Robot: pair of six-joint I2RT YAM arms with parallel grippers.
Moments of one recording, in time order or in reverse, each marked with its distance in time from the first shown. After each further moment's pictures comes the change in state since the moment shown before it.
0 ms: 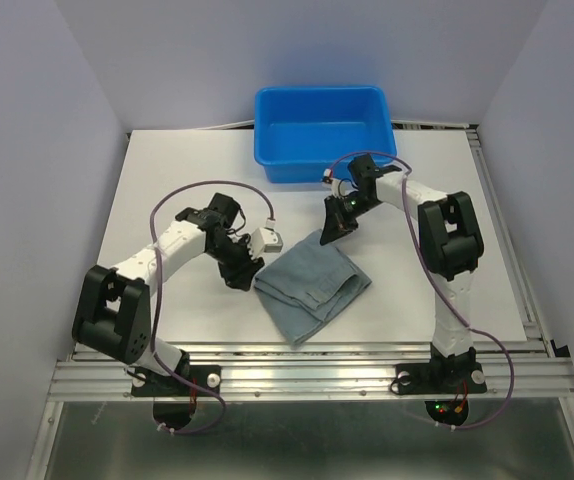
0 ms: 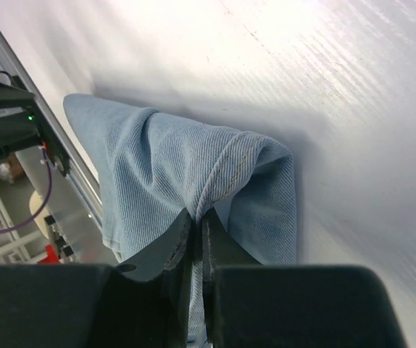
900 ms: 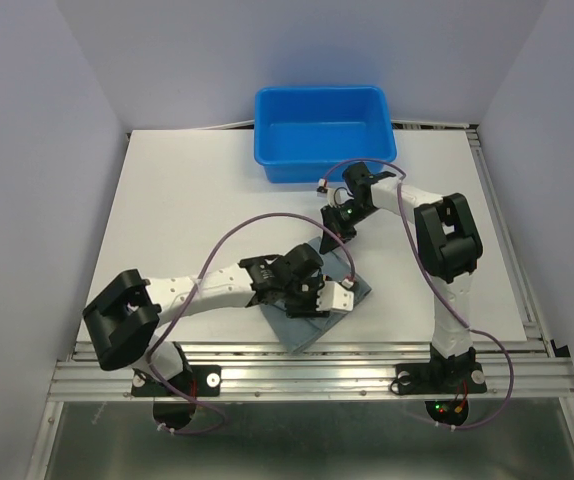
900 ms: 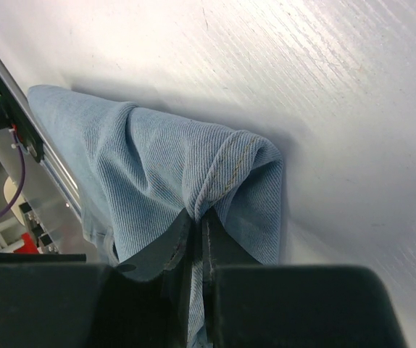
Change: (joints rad) left arm -0.635 -0.028 -0.035 0.439 -0.244 -0.174; right arm 0.042 -0.019 -0.066 0.008 0.049 -0.055
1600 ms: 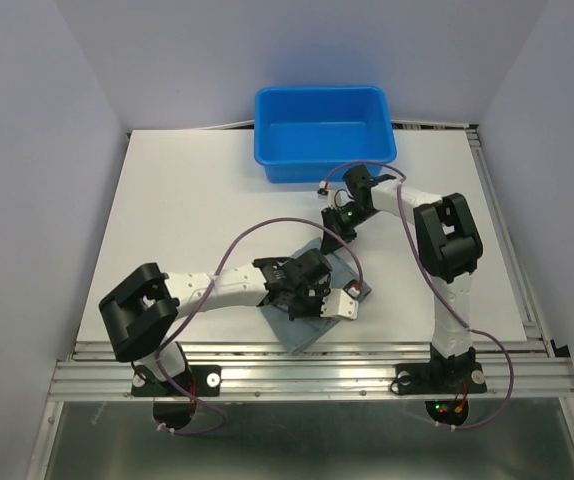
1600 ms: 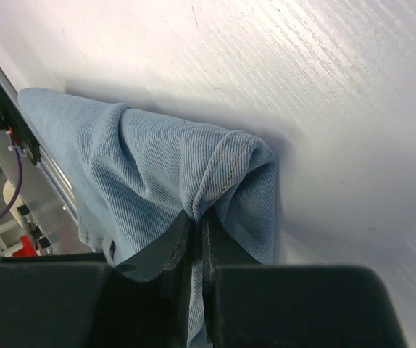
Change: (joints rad) left arm -0.044 0.117 0.032 -0.011 0.013 0.023; right arm 0.000 0.000 -0.024 0.026 0.002 0.004
